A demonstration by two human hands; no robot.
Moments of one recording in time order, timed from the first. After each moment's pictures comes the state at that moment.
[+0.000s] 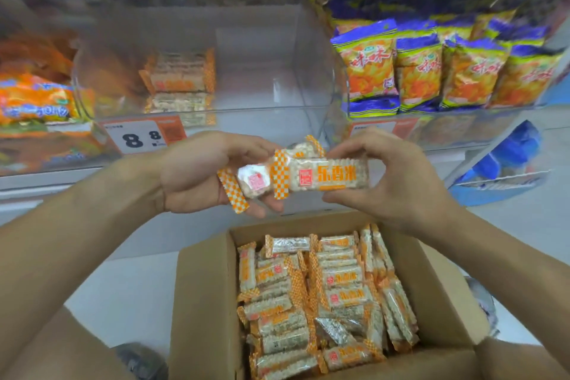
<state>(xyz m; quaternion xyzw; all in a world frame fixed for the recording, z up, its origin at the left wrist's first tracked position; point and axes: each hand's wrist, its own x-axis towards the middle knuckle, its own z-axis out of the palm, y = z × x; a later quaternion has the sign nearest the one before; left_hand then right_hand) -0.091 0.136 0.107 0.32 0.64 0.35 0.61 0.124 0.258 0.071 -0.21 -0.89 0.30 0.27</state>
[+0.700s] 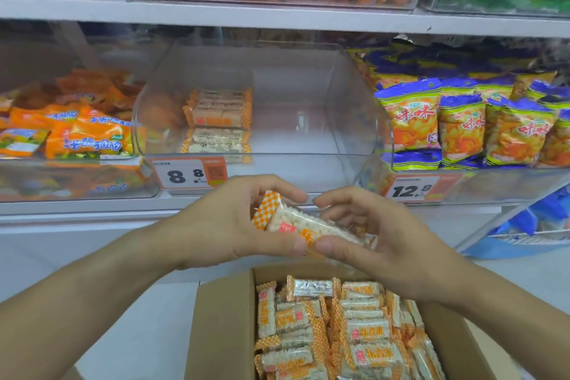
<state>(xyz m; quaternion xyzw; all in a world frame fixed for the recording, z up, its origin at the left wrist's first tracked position) -0.114 0.098 0.106 0.51 0.66 0.37 0.41 0.087 0.237 0.076 -0.16 -0.88 0.43 0.14</state>
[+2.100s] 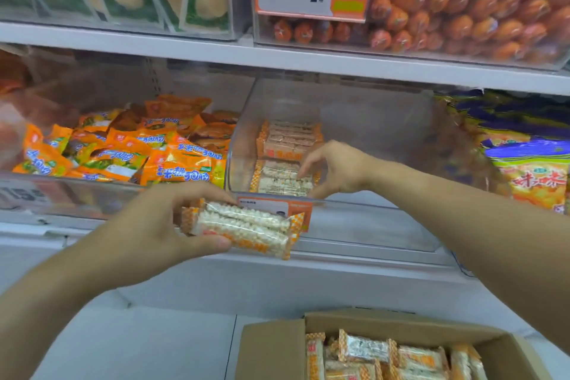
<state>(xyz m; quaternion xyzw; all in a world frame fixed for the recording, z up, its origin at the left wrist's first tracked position) -0.256 0.004 0.108 0.49 0.81 0.30 0.14 -0.175 0.329 0.077 -0.09 -0.97 0.22 -0.02</state>
